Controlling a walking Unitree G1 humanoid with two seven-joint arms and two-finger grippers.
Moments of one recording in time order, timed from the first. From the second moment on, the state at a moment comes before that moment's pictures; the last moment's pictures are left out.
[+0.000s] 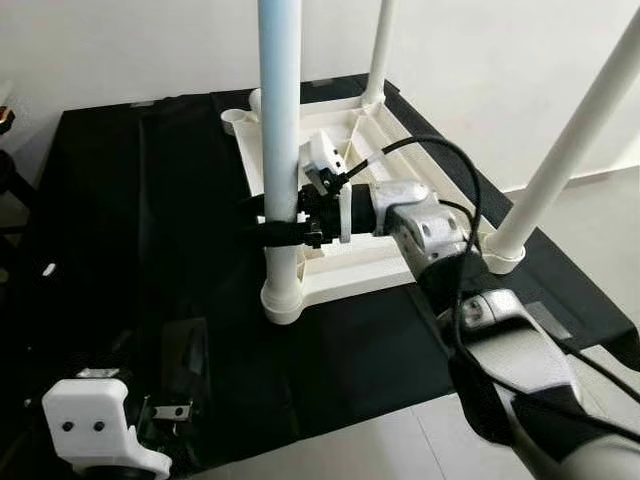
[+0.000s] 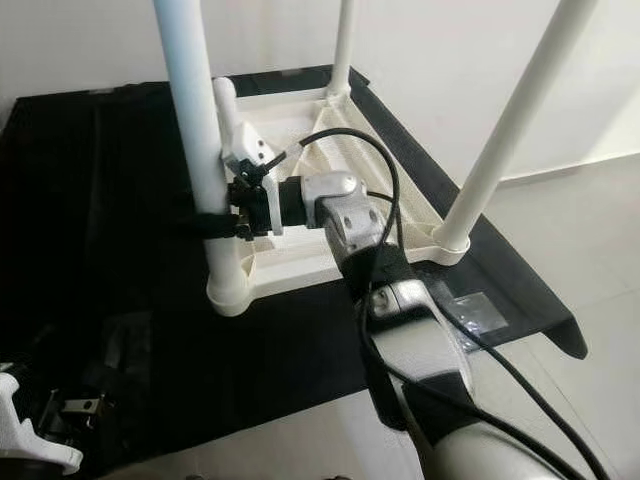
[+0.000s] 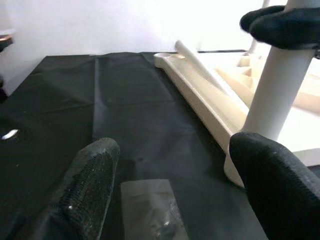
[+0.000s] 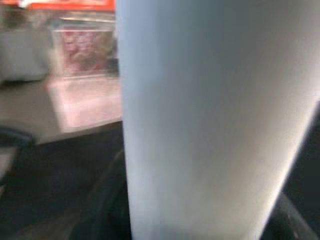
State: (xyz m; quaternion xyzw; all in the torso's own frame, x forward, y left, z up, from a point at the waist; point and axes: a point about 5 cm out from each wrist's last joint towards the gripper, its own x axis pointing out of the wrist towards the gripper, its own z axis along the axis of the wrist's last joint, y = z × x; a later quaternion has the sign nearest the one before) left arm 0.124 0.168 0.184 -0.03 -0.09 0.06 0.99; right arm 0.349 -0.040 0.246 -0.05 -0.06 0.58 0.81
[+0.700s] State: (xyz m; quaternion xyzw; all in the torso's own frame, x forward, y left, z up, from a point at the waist) left arm 0.128 0.171 0.187 -0.02 -0.10 0.06 0.99; right arm 0.316 -0.023 0.216 -0.06 -0.07 0.44 0.89
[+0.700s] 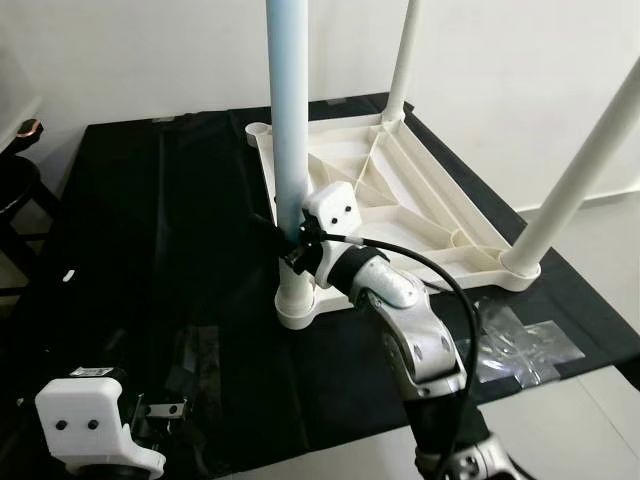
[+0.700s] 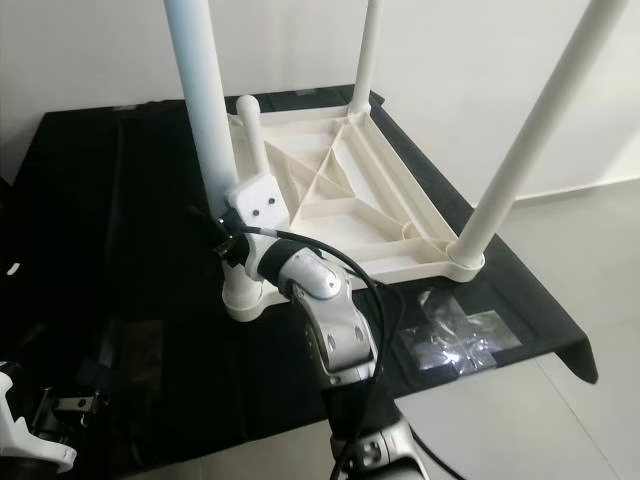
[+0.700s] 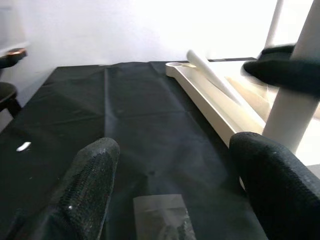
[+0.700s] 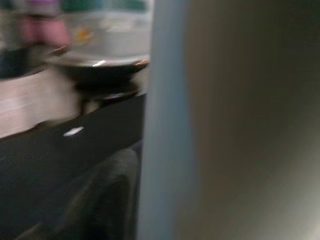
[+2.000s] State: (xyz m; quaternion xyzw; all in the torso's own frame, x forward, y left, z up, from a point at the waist) left arm 0.124 0.172 0.185 -0.02 -0.09 0.07 0.99; right arm 0.361 -0.037 0.270 -0.08 -0.06 0.73 0.67
